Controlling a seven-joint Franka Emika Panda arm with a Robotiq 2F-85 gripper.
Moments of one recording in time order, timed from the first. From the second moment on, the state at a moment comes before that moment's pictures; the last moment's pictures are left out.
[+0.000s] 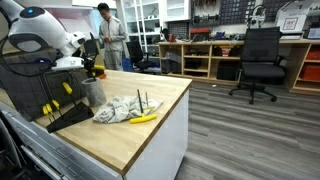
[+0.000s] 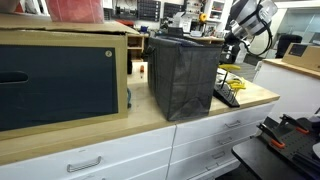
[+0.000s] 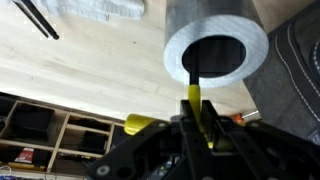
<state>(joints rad) -0.07 0.16 0.16 -2.28 1.01 3.02 -1.33</state>
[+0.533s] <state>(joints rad) -0.04 0.24 0.22 -2.30 1.00 3.21 -1.33</state>
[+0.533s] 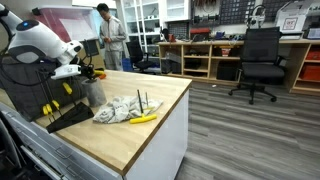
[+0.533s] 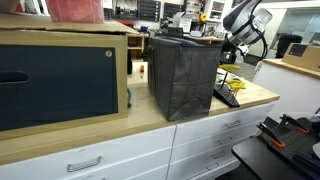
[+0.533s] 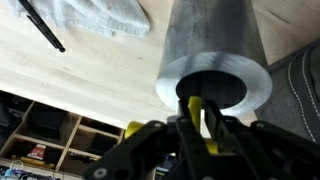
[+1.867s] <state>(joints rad) 0.22 0.26 -0.15 -2.37 0.61 3.17 -1.12</state>
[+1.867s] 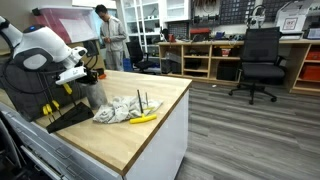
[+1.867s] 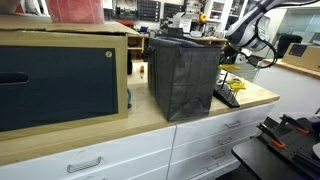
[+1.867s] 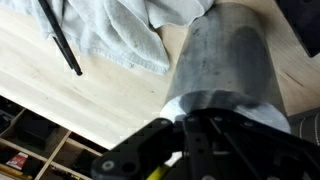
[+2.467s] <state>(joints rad) 0.17 0.05 -0.19 -2.46 0.44 3.10 -0.96</state>
